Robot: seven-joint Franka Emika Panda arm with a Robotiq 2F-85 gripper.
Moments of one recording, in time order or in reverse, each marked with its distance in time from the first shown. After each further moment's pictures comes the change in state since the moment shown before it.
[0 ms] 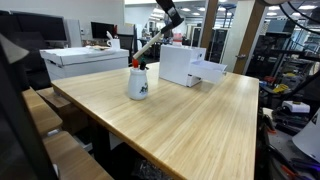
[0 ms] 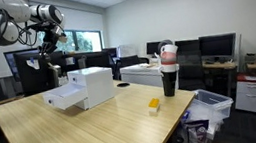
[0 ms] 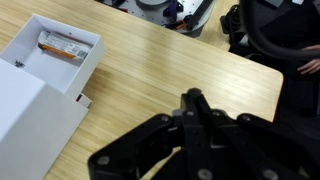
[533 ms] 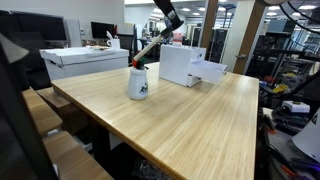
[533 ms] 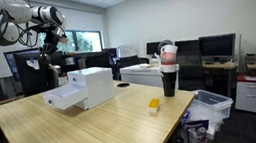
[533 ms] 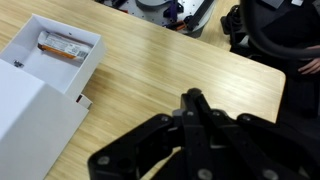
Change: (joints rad) arm -0.006 0.000 0.001 -0.018 0.000 0.008 0.000
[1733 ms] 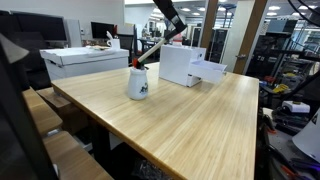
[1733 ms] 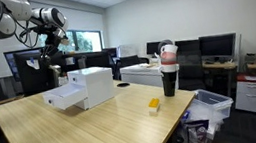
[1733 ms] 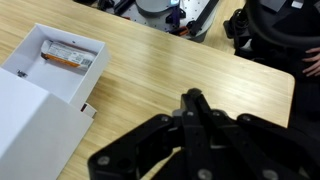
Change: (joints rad) arm -0.030 -0.076 0.000 -0.169 0.000 0.059 0.007
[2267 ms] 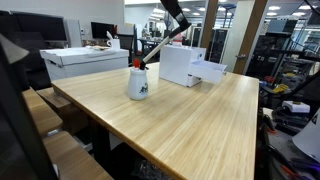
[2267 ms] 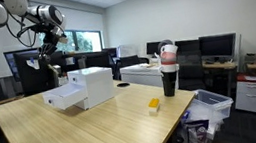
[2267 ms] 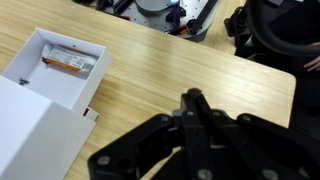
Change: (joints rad) arm -0.025 -0.117 0.017 -0.175 0.000 0.083 0.014
